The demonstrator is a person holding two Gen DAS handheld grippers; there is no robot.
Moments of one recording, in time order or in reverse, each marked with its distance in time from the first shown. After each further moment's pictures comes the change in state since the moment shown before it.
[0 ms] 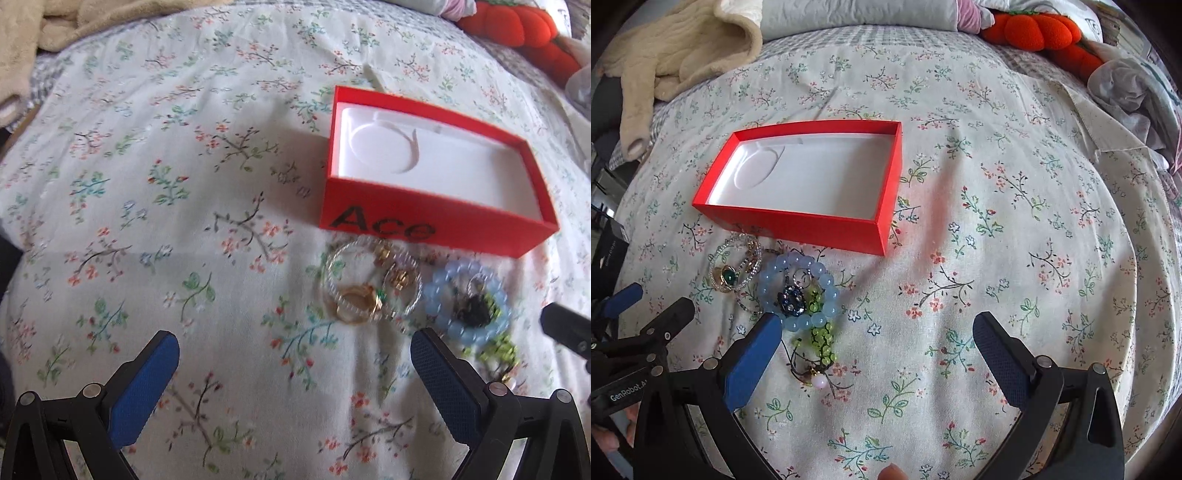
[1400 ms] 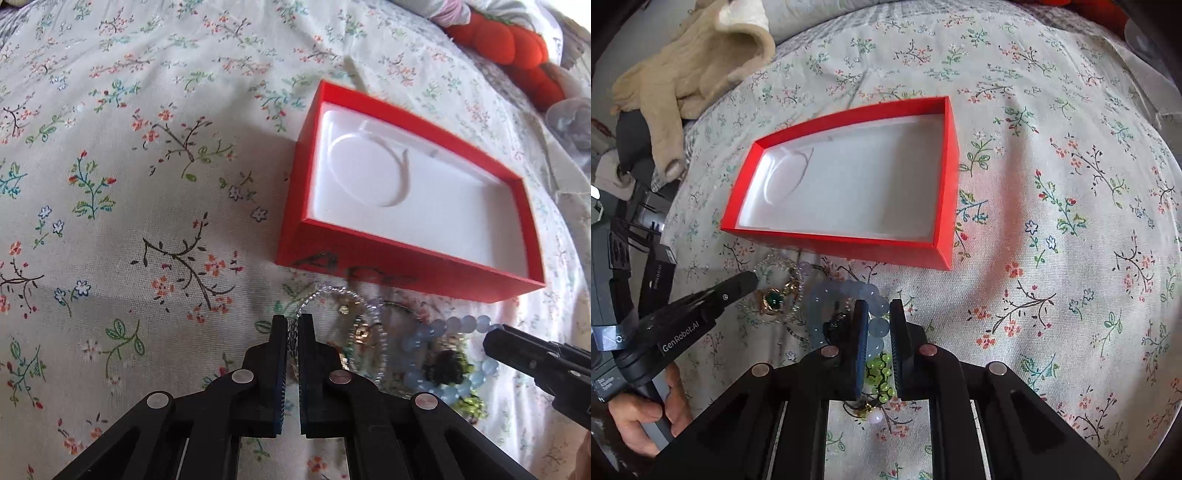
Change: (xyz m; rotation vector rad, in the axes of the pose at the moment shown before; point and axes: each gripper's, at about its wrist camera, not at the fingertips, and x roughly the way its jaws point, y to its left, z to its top) left arm 0.039 -0.001 0.032 -0.070 0.063 -0.203; right arm 0.030 -0.002 0.016 0.086 0.074 0.262
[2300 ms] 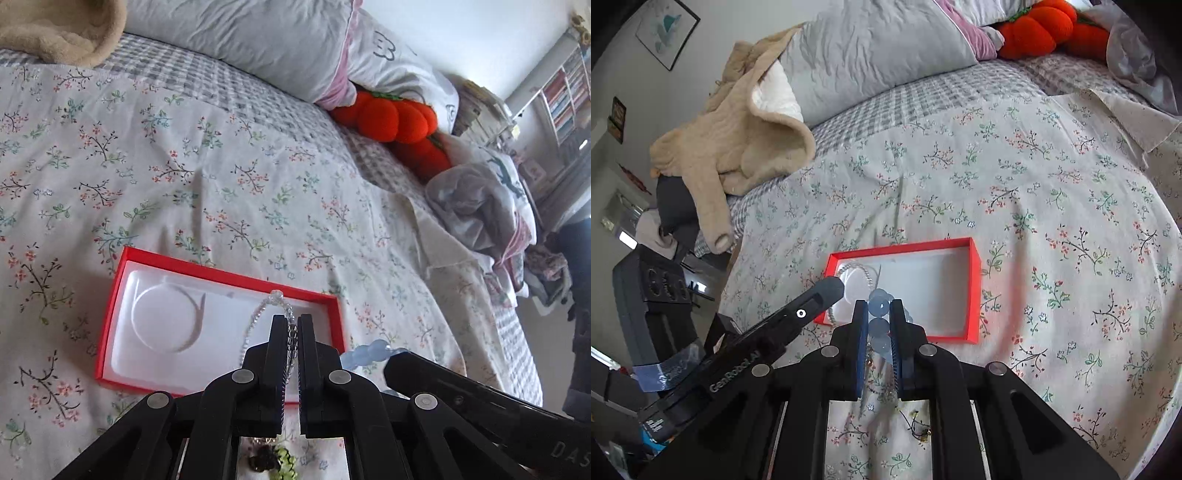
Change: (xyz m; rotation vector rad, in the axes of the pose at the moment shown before) left arm -0.048 -0.062 0.047 0.022 -0.238 -0.341; right arm -0.092 0.017 0.027 0.065 -0.295 0.147
